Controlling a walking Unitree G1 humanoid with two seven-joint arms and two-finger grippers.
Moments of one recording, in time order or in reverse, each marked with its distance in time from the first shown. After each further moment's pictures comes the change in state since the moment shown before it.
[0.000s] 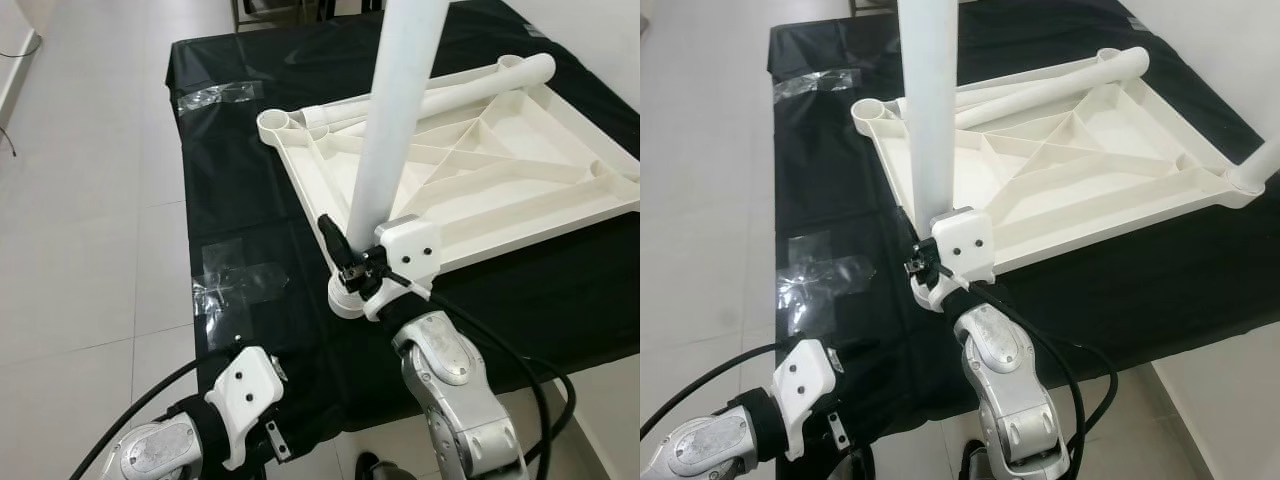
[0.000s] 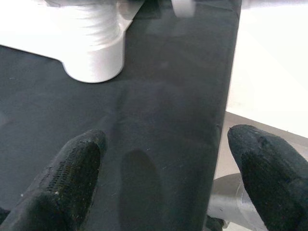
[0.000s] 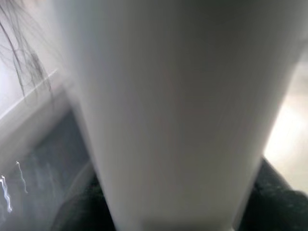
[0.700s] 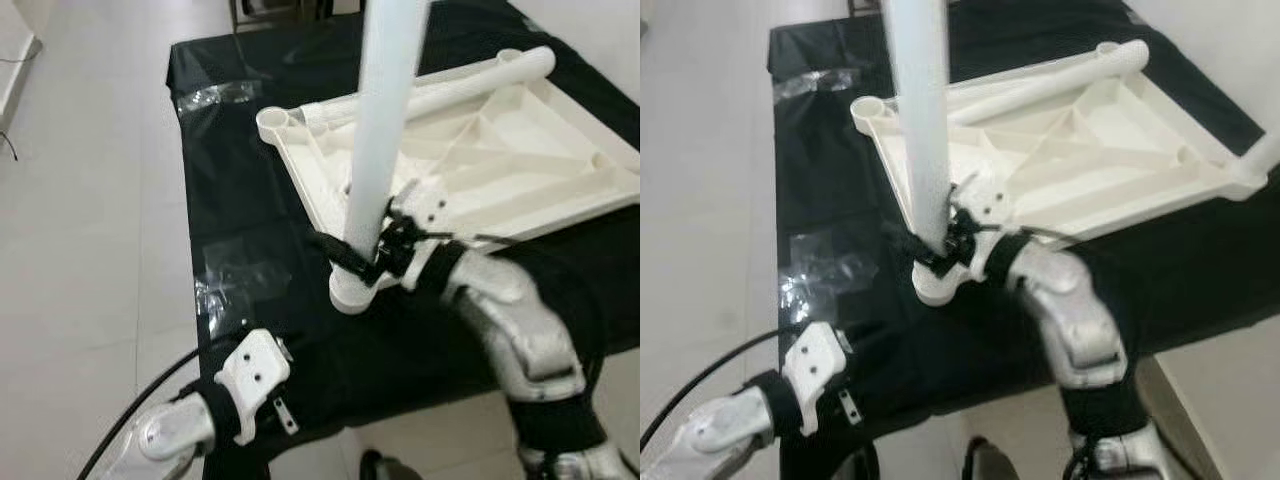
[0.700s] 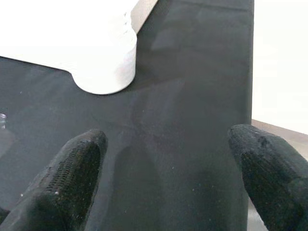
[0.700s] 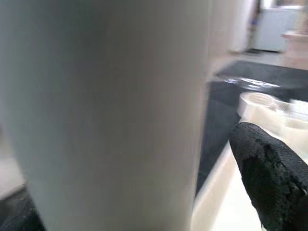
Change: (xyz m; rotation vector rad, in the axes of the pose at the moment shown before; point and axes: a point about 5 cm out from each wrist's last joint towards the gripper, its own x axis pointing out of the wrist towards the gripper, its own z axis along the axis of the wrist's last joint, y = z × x) left arm 0.014 0.013 -0.003 0.030 -0.018 0.021; right arm 0.040 -0.049 0.055 -0.113 -0.160 0.705
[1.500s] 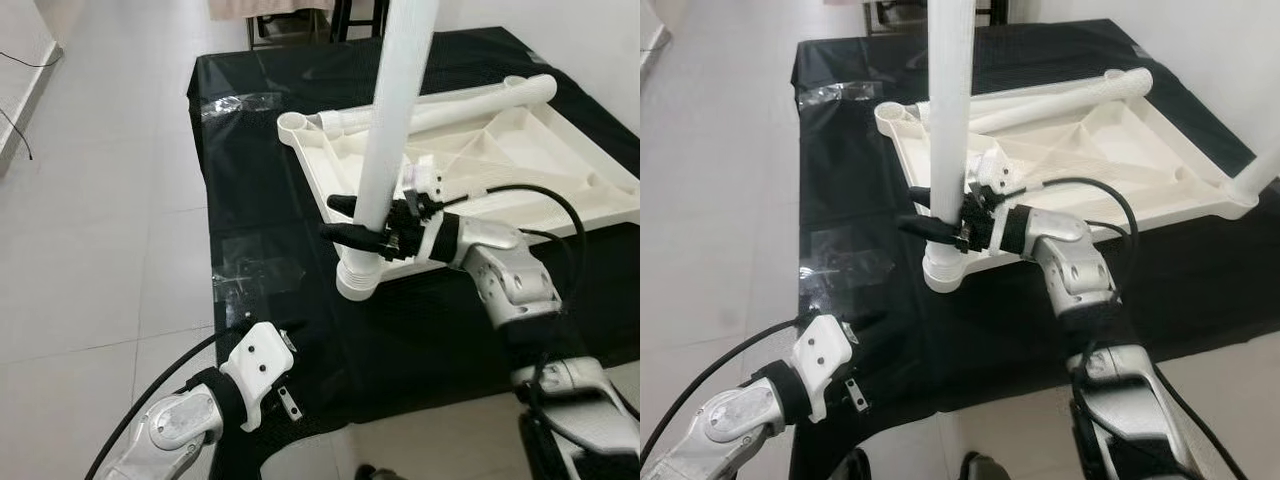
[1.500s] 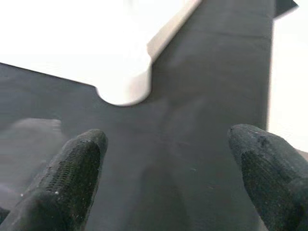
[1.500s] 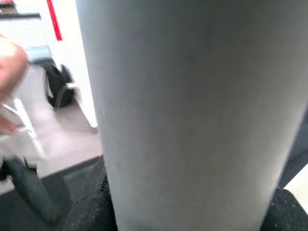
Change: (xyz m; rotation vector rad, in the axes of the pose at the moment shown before) left arm 0.012 0.006 0.000 0.001 -0.064 0.068; right arm -0.007 -0.032 -0.028 0.031 0.084 0.156
